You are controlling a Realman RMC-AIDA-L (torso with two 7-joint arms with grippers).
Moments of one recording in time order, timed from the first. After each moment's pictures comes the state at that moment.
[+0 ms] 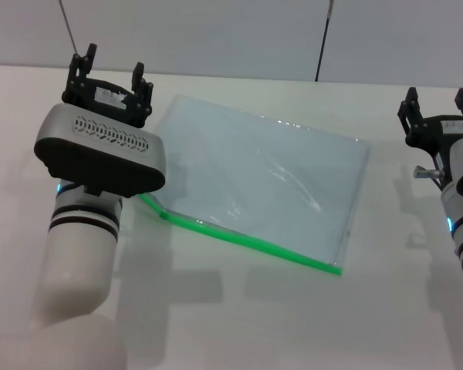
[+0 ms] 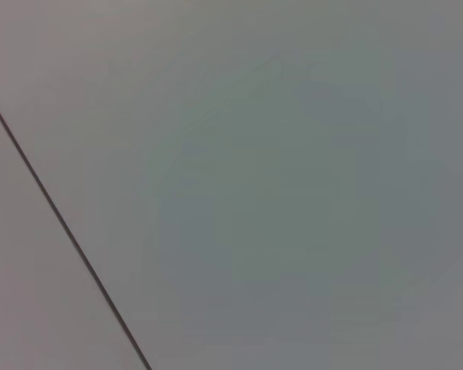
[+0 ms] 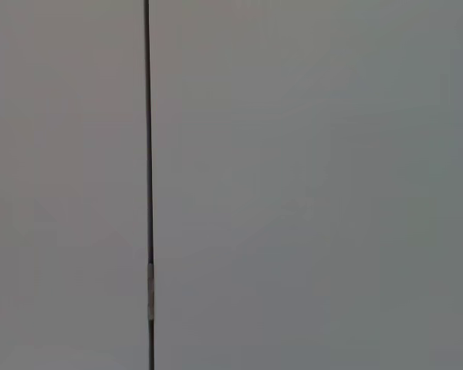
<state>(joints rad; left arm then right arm) -0.56 -2.03 2.77 0.84 1.25 -1.27 -1.96 0.52 2.02 -2.71 -0.76 -1.32 1.07 2.51</state>
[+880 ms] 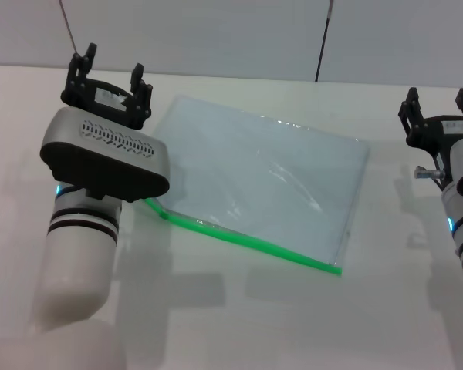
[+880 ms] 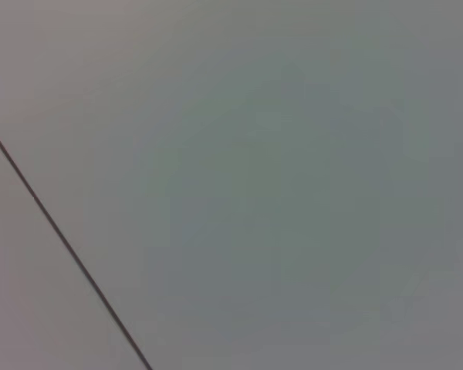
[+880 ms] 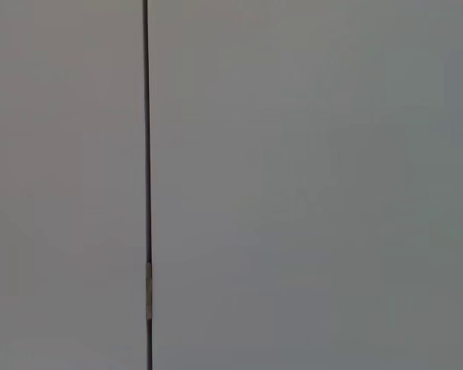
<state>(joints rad) -0.55 -2.03 2.78 0.84 1.26 -1.28 -1.91 0.52 2.02 -2.71 -0.76 -1.32 1.07 2.51</state>
